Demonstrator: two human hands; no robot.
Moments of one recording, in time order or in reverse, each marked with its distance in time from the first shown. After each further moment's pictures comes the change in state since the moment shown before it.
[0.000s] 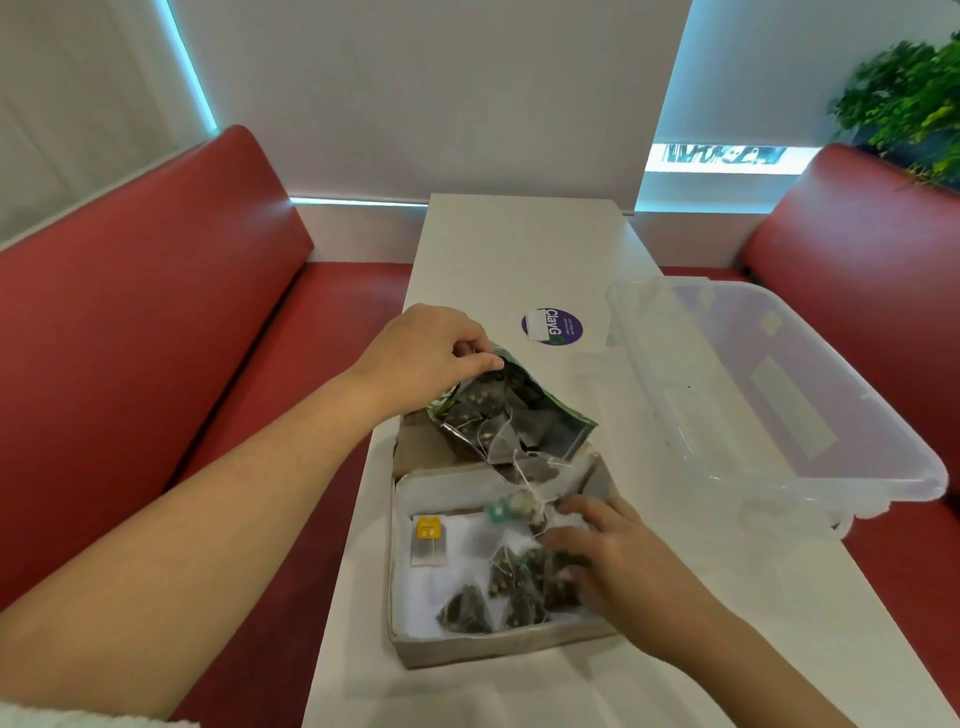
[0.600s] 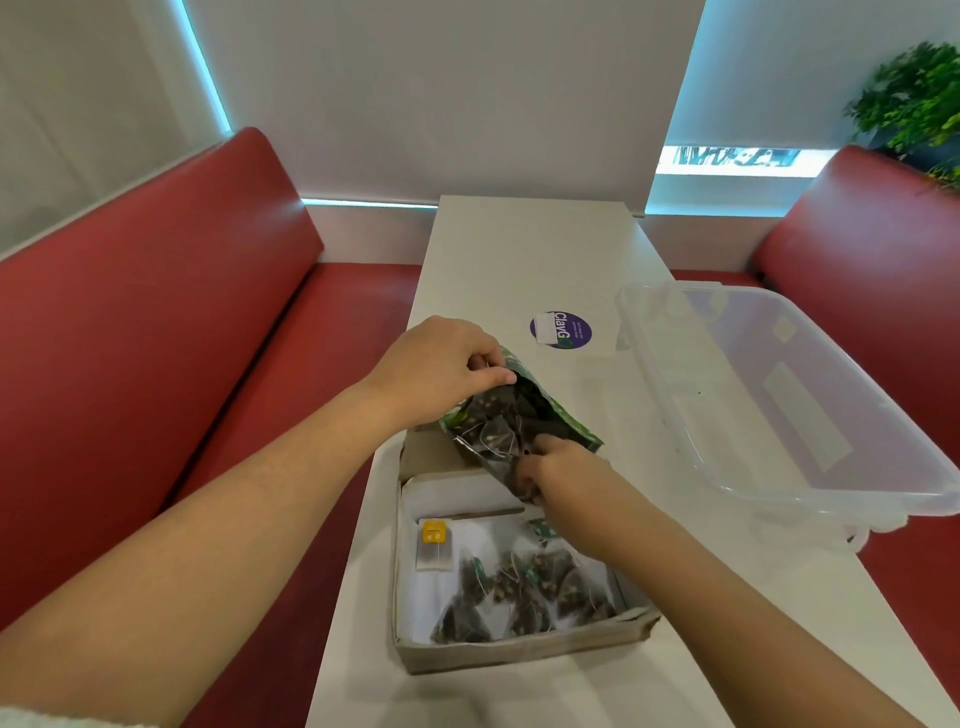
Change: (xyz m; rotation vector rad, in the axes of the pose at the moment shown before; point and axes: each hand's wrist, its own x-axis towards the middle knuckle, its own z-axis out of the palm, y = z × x) left_hand -0.002 0.003 0.006 0.046 -0.021 0.003; right_hand 0.079 -0.025 -0.030 -0.128 -0.120 -0.015
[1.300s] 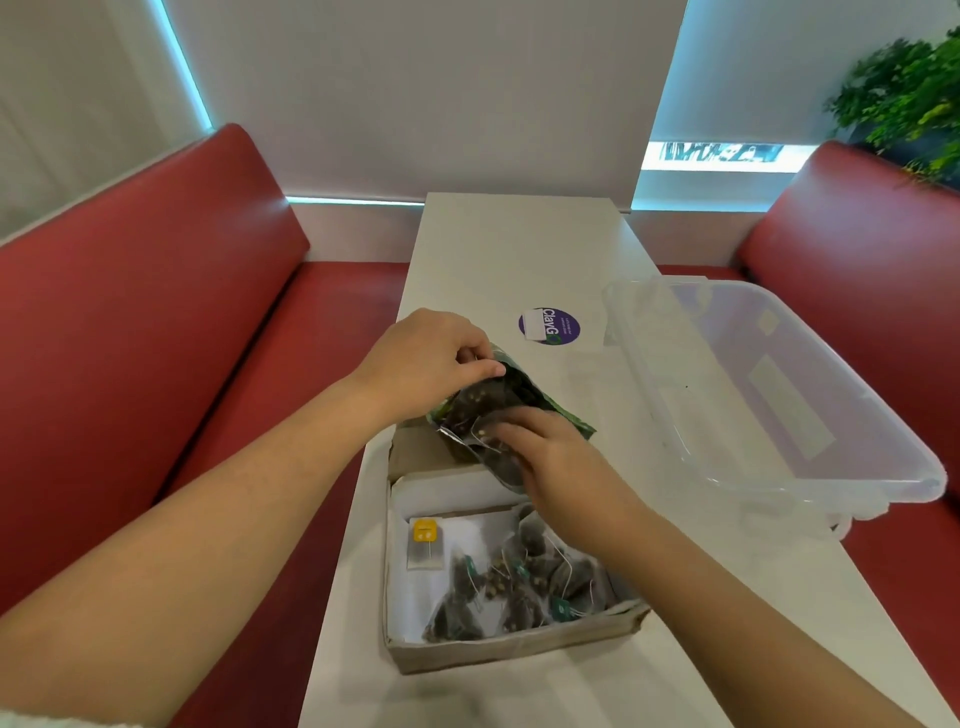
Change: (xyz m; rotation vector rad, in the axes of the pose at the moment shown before) left_hand 0.003 0.002 -0.001 0.025 0.007 0.003; right_hand -0.001 0.005 0.008 0.231 0.336 -0.067
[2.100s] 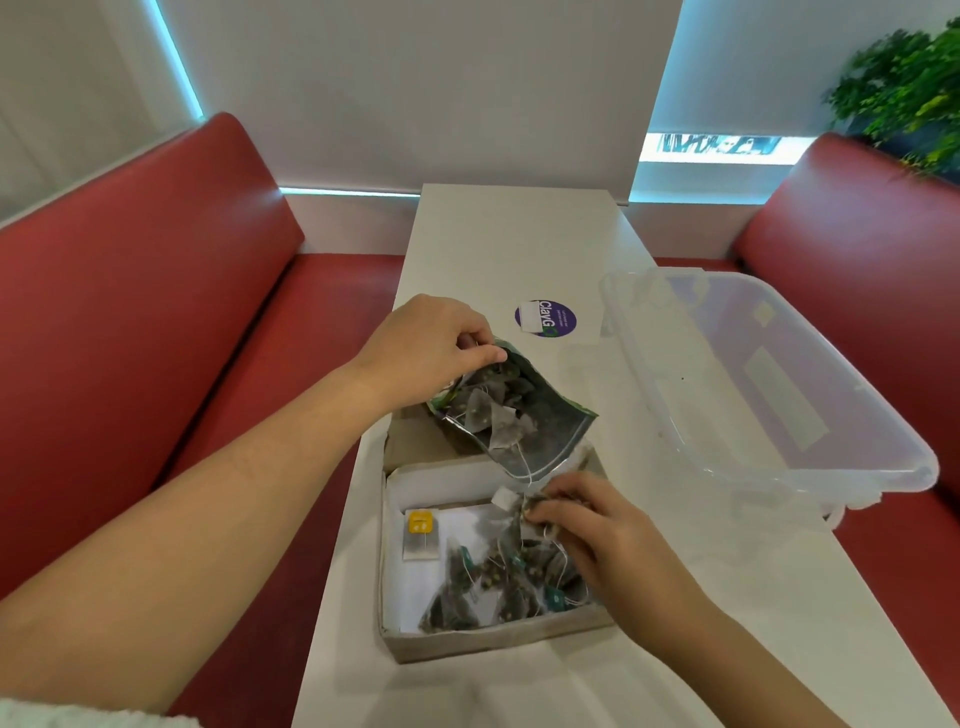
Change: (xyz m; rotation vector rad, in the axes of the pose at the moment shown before) left_hand 0.005 0.001 0.001 -0.033 0.018 0.008; right_hand -0.076 0.005 -0.003 0.092 0.026 0.003
